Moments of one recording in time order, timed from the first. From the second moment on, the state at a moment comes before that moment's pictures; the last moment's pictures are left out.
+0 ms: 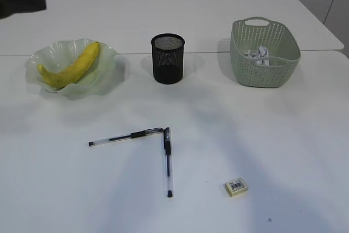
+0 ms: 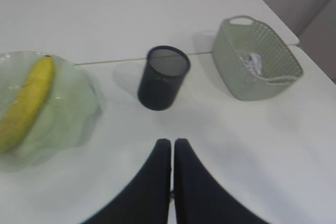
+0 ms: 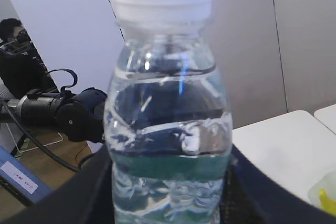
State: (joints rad) left arm -0.39 1.15 -0.95 -0.23 0.30 -0.07; right arm 0.26 1.66 -1.86 1.41 1.25 -1.05
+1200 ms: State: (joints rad) left arm -0.55 0.84 -1.18 -0.88 0.93 0.60; right arm 0.26 1.66 -1.86 1.36 1.25 -1.06
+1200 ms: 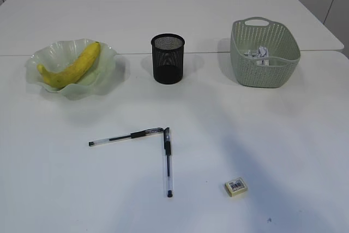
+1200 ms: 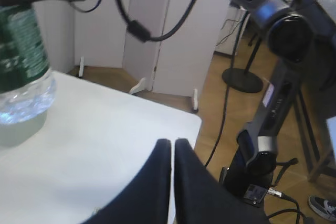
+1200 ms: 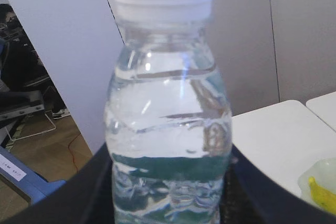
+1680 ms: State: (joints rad) left arm -0.55 0.82 -1.18 -1.24 0.94 1.05; right arm 0.26 1.66 -1.86 1.38 1.25 -1.05
